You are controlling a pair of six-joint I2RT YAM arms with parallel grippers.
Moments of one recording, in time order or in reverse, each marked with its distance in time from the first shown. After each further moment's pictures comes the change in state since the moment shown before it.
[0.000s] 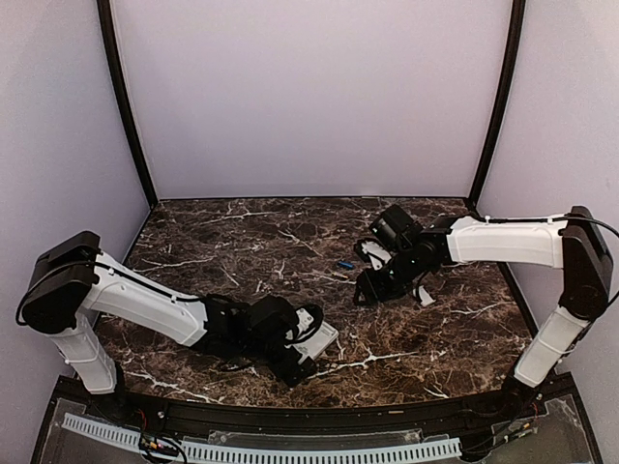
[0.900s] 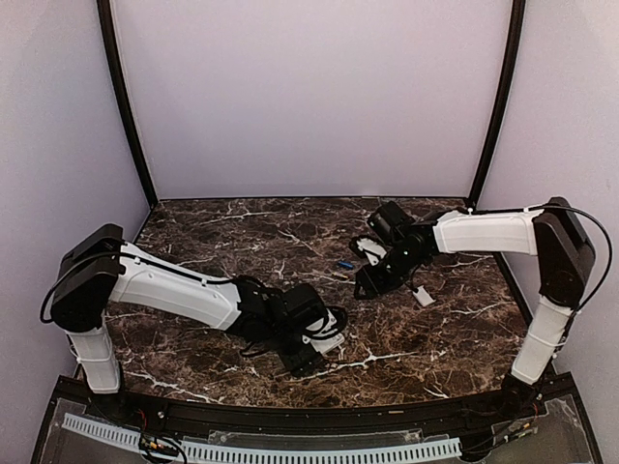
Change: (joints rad) left arm -0.001 0.149 0.291 -0.324 -0.016 0.184; right arm -0.081 0.137 0.084 0.013 -0.021 -0.204
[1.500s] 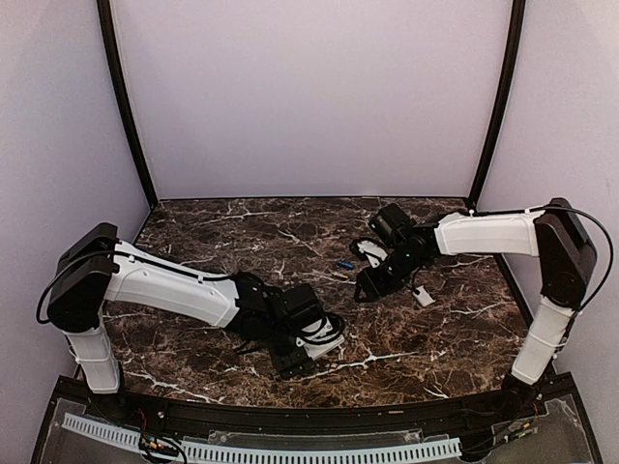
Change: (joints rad) left arm 0.006 -0.010 0.032 -0.157 -0.029 0.114; right arm 0.000 -0.016 -0.030 0.011 -0.018 -0.005
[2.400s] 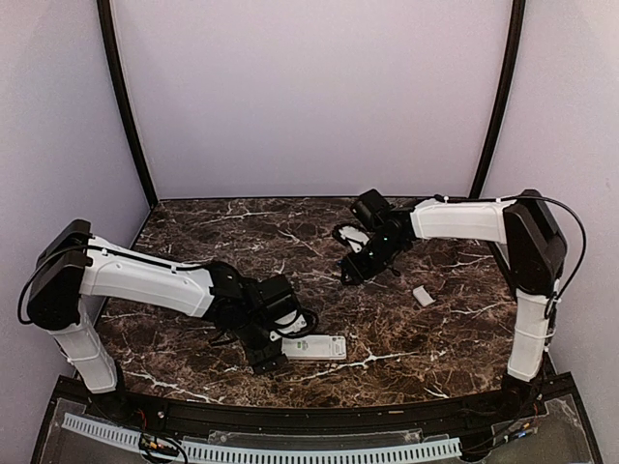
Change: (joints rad) left arm 0.070 -0.125 -0.092 -0.101 0.004 0.043; right arm -0.008 0.182 0.248 -0.053 0.046 -0.113
